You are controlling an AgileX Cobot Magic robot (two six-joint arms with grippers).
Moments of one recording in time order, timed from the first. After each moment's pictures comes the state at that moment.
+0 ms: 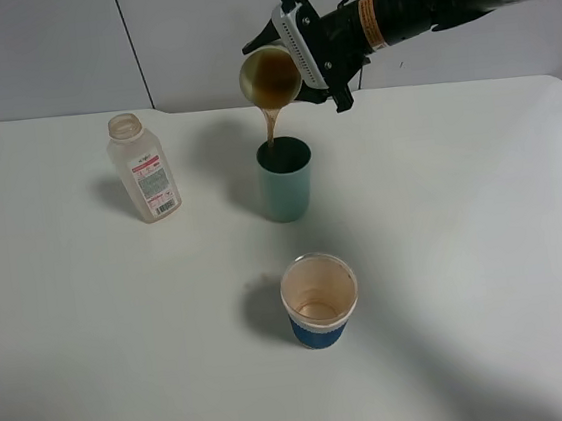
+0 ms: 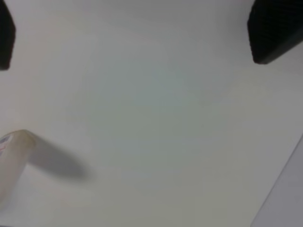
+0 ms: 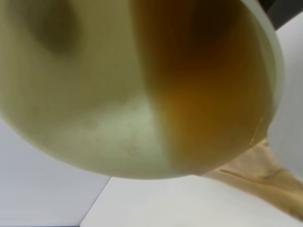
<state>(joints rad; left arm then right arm) 0.03 -0.01 -0.51 0.11 1.05 -0.14 0.28 2.06 -1.49 -1.75 -0.81 -0.29</state>
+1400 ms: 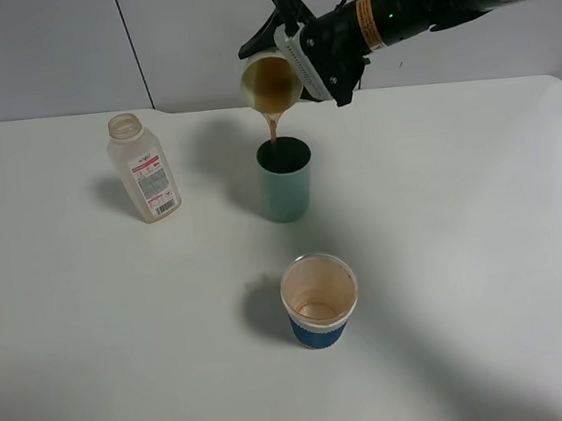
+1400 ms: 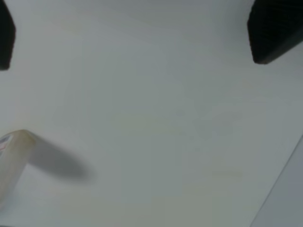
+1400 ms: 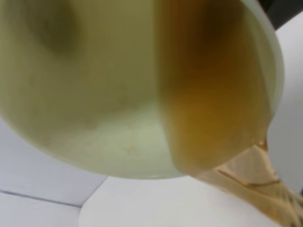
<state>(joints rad) 0.03 -0.01 -0.51 0.11 1.05 -0.14 0.29 2.06 -1.49 -1.75 -0.81 -0.48</state>
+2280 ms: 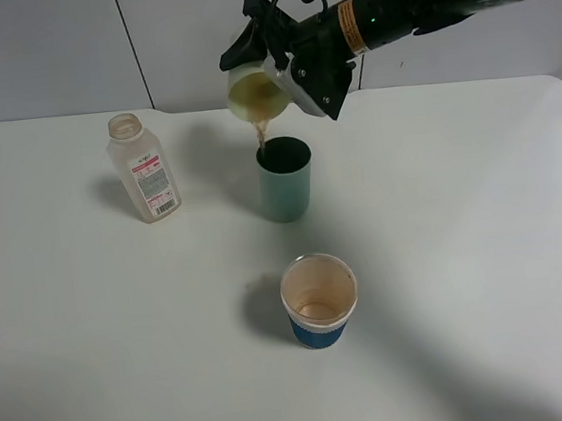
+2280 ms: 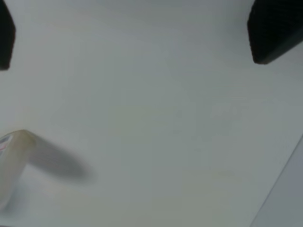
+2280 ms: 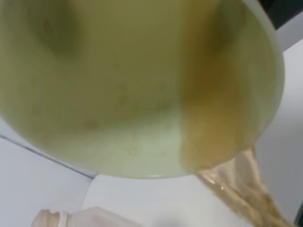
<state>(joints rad) 0.03 -0.01 -0.51 0.11 1.05 -0.14 0.34 2.06 -1.49 -1.75 -0.79 -0.69</state>
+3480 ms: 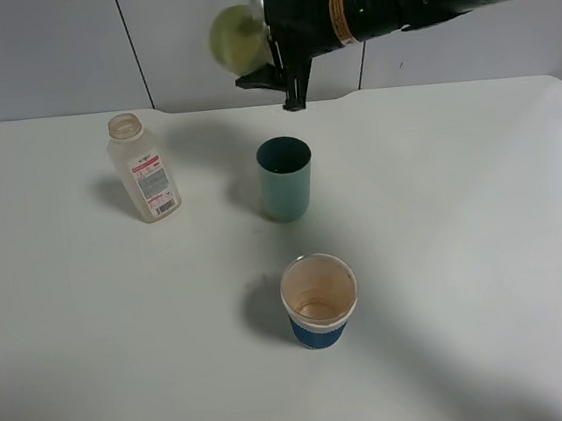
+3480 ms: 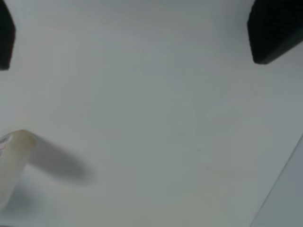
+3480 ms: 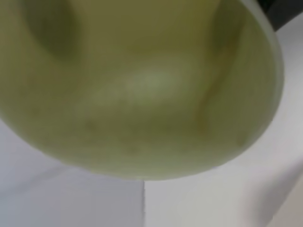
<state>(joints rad) 0.03 -0.01 -0.51 0.11 1.05 -0.14 0.37 2.05 -1.49 -1.61 -0.62 0.45</state>
